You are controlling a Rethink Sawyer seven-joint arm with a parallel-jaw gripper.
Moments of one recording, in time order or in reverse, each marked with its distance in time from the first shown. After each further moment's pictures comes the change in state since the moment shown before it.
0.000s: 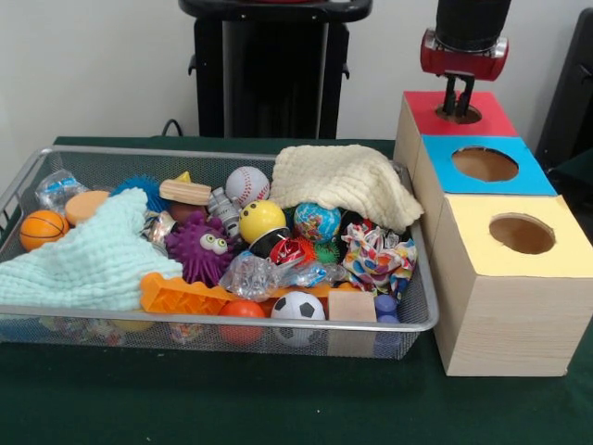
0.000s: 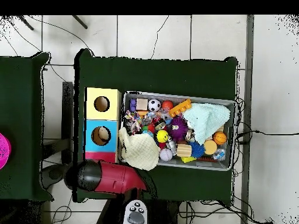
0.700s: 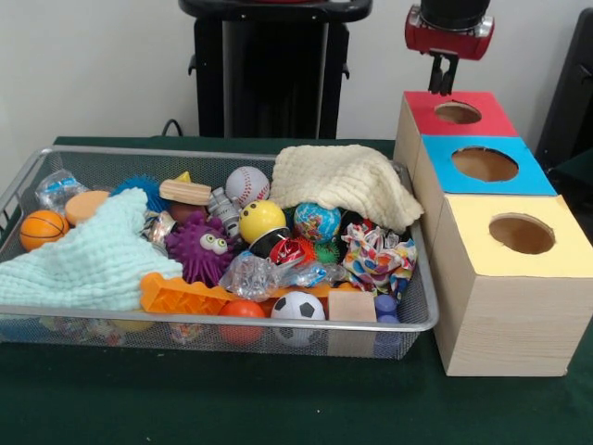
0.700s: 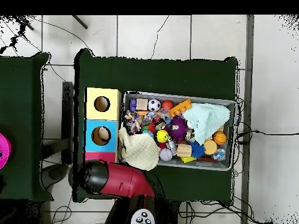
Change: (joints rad) arm -0.006 -0.052 -0.055 -0.001 -0.011 0.114 0.000
